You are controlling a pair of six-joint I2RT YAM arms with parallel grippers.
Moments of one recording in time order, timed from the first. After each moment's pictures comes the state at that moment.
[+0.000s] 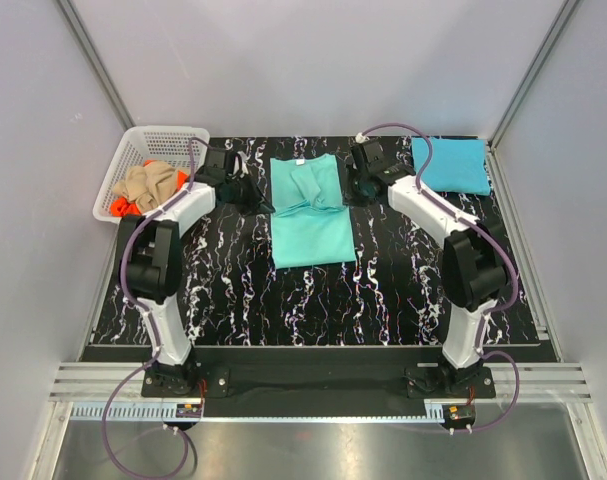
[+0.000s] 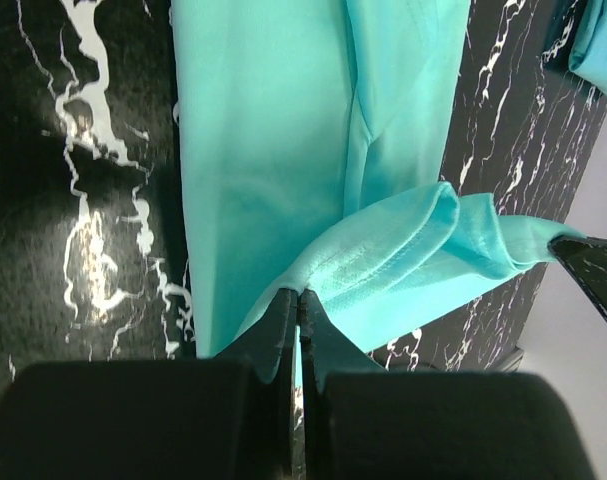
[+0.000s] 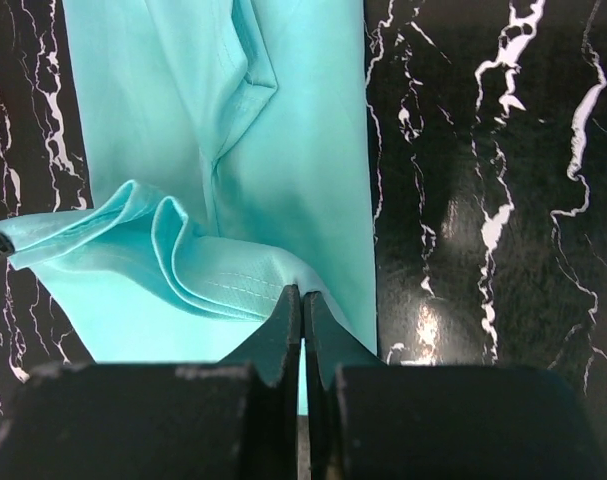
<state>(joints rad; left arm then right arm) -0.21 1.88 1.38 -0.39 0.45 -0.66 0.46 1.88 1.55 -0.52 0.05 0.49</state>
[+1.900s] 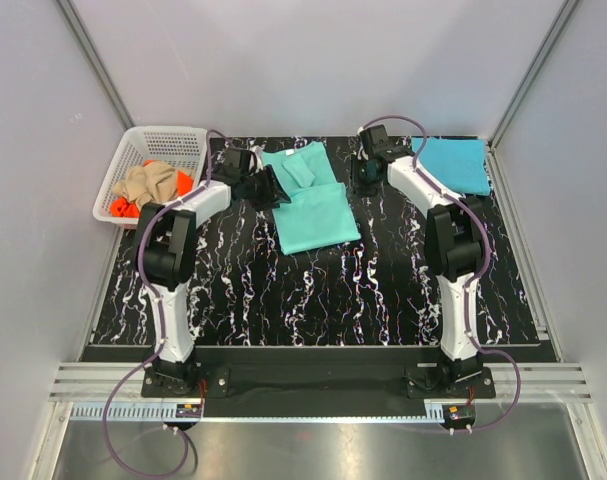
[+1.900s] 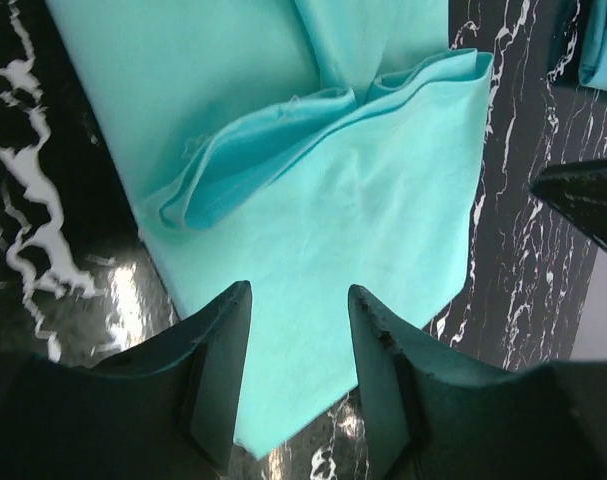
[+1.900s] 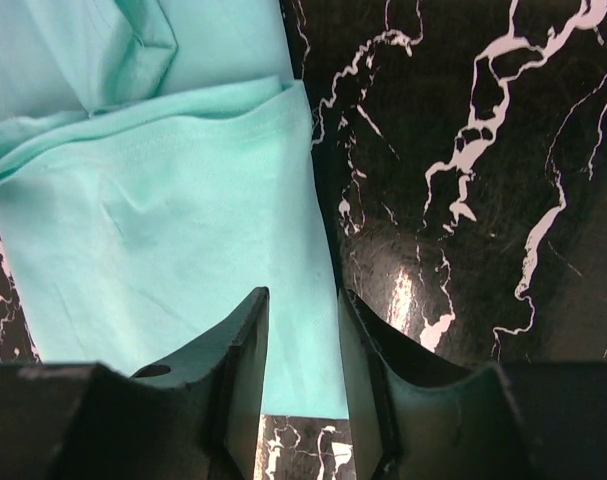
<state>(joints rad) -0.25 2.03 1.46 -0.24 0.41 -0.60 0.33 2.20 1.89 -0.65 -0.09 0.32</state>
